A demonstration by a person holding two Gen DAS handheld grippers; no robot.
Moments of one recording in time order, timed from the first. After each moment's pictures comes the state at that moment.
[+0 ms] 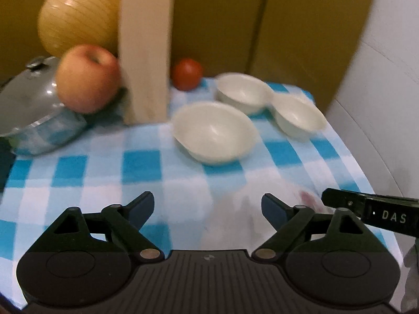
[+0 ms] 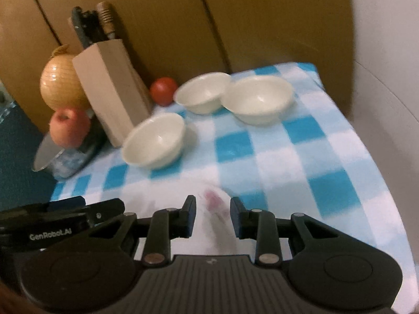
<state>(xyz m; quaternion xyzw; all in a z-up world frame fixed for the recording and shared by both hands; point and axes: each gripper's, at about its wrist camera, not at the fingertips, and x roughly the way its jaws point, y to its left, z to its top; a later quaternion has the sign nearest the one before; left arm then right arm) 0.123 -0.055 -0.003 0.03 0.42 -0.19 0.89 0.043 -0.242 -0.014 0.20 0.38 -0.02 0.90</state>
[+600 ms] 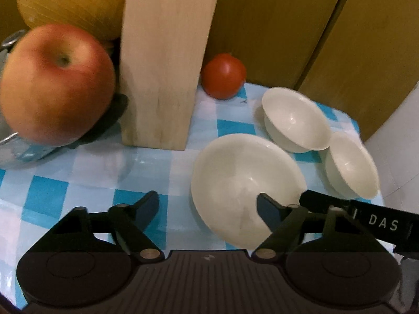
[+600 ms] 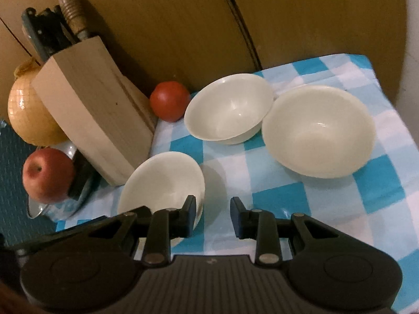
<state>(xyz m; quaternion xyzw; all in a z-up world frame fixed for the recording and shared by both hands) 0.233 -0.077 -0.038 -0.02 0.48 -0.13 0.87 0.188 -0.249 -0.044 0.24 0.43 0.02 0.87</state>
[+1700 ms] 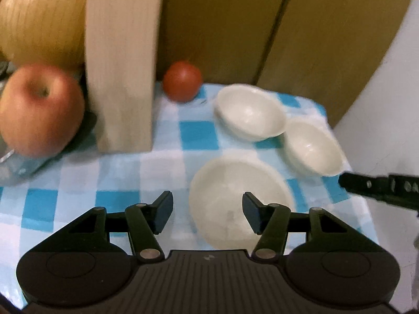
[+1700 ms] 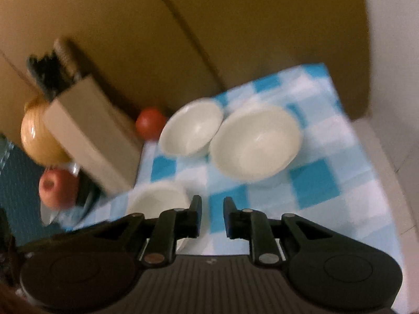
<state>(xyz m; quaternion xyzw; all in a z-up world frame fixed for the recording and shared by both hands) 0.197 -0.092 0.002 0.00 0.45 -0.20 0.87 0.129 -0.323 -0.010 0.27 0.39 -0.01 0.88</state>
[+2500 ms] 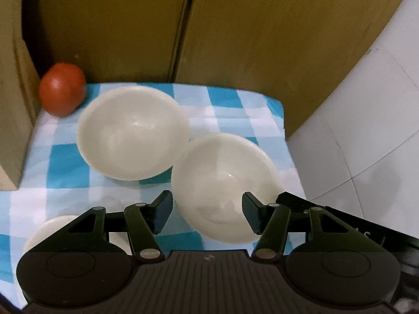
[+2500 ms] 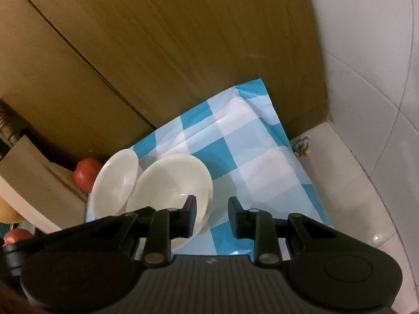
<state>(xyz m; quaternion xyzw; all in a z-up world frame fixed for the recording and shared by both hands) 0.254 -0.243 -0.030 -0.01 0.51 -0.23 0.83 0.166 -0.405 -0.050 0.32 0.40 -0.08 0.86</state>
